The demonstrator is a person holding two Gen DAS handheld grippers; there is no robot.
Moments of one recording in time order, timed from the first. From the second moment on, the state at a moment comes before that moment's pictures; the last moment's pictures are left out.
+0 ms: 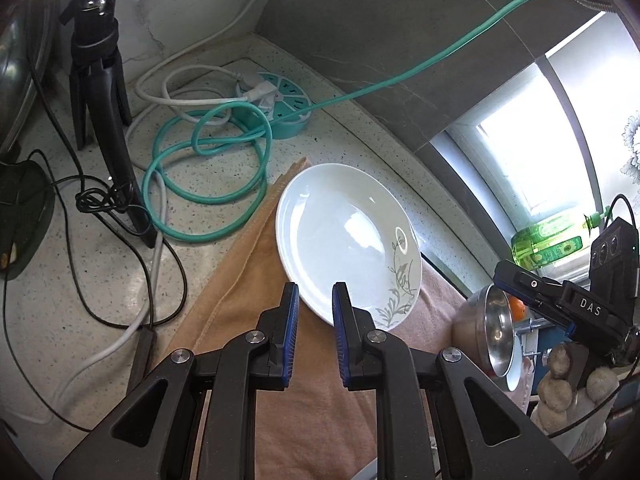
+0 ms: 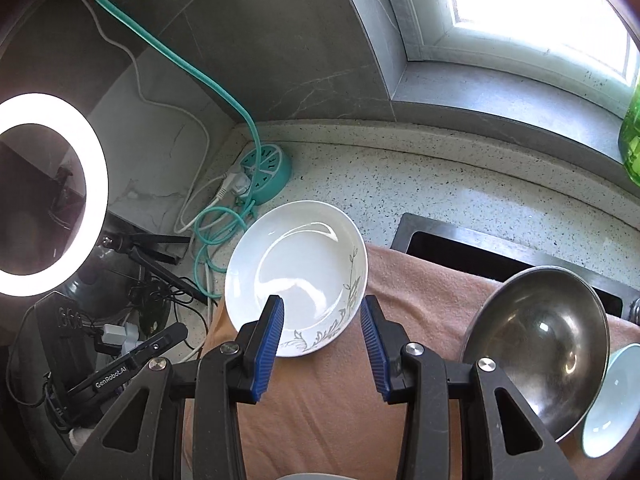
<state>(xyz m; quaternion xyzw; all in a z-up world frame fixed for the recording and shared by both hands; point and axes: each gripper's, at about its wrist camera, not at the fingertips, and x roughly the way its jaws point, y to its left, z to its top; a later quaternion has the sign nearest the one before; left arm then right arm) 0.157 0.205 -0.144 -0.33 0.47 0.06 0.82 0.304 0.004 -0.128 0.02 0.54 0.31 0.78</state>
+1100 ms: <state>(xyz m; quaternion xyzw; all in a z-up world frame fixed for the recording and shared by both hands) 0.220 0.238 -0.198 -0.35 0.50 0.09 0.78 0.386 0.051 -0.213 -0.01 0.63 0.27 0.73</state>
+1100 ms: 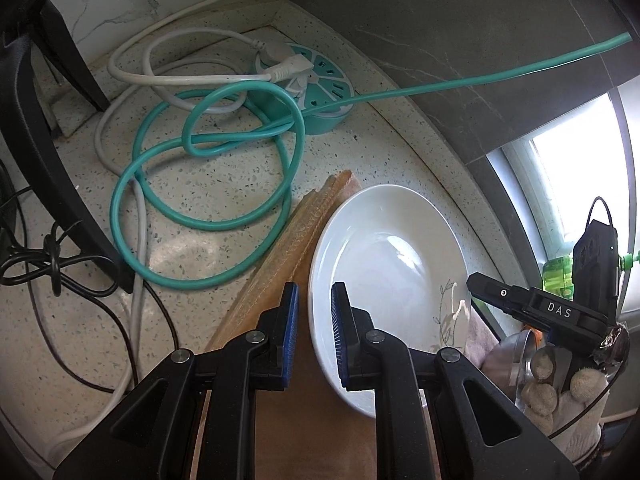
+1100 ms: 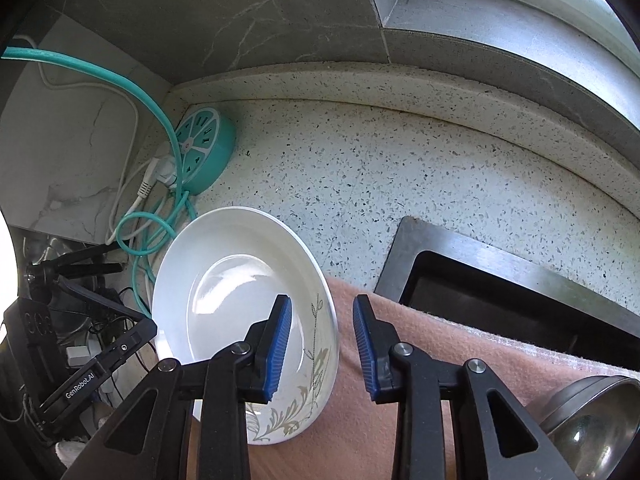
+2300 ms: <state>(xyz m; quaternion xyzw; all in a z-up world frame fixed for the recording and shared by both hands) 0.222 0.239 -0.206 -0.35 0.50 0.06 0.78 0.380 0.054 -0.224 -0.01 0.64 0.24 0.73</state>
